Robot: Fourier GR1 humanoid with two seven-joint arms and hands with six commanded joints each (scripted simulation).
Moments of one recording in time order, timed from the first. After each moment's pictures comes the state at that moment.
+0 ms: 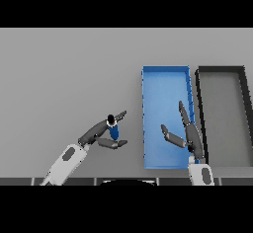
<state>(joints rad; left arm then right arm) -0.19 0.25 -0.56 -1.39 0.08 -0.21 -0.11 0.18 -0.11 0.13 -1.78 0.17 0.05 -0.04</state>
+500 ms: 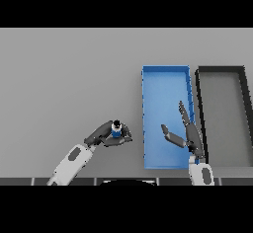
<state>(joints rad) -0.19 0.19 -0.57 -1.36 0.10 -0.20 -0.13 0.18 -0.11 0.13 -1.77 0.17 0.05 -0.04</state>
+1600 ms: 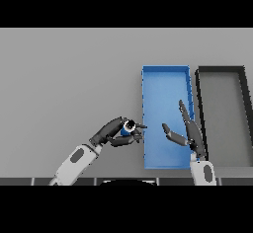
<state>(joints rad) -0.23 0.15 -0.60 -1.63 0.09 -0.14 -0.02 0.15 -0.14 0.11 -1.74 0.15 0.08 -0.05</state>
